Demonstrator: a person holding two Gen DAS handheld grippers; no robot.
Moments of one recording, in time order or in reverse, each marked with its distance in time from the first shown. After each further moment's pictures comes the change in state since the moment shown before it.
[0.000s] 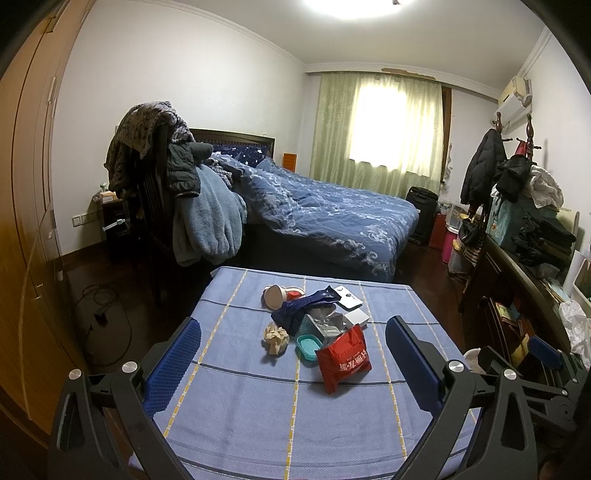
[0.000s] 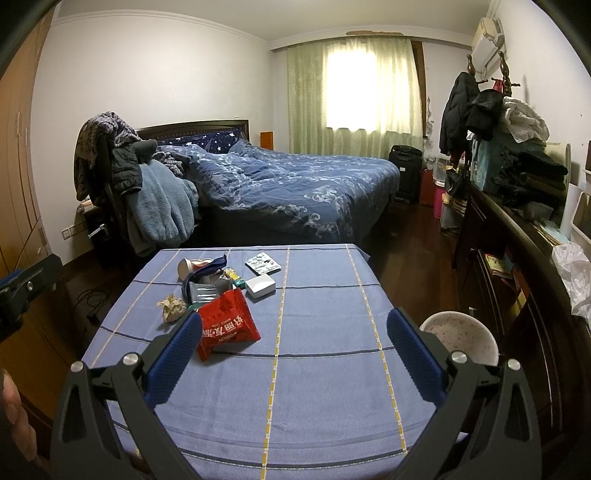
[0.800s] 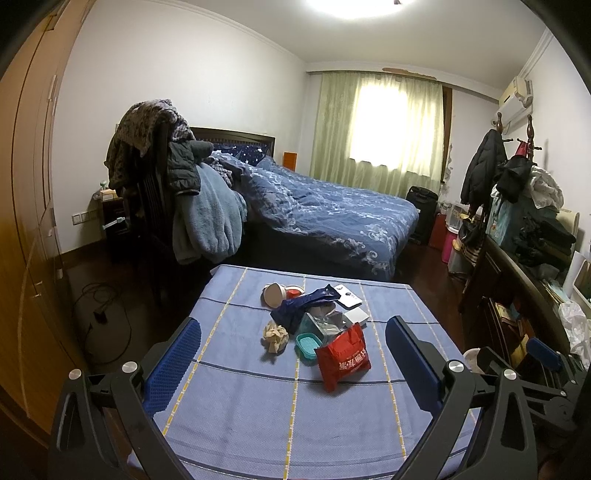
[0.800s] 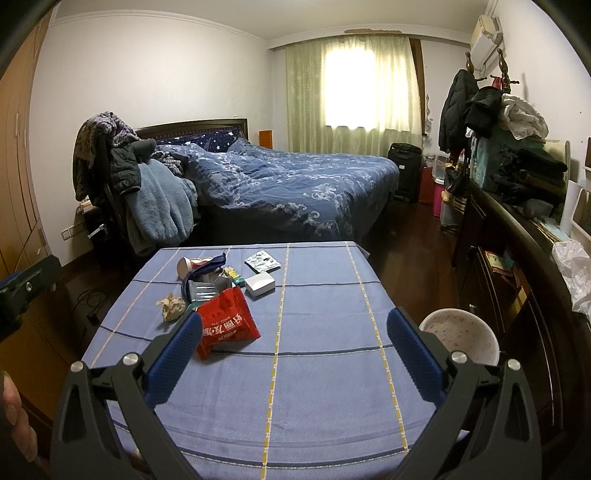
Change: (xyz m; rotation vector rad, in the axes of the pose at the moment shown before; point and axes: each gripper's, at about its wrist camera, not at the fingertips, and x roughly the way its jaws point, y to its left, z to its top) left arm -0.001 0.001 -0.003 0.000 -0.002 -0.003; right arm -0.001 -0.001 0.000 0.001 0.002 0.002
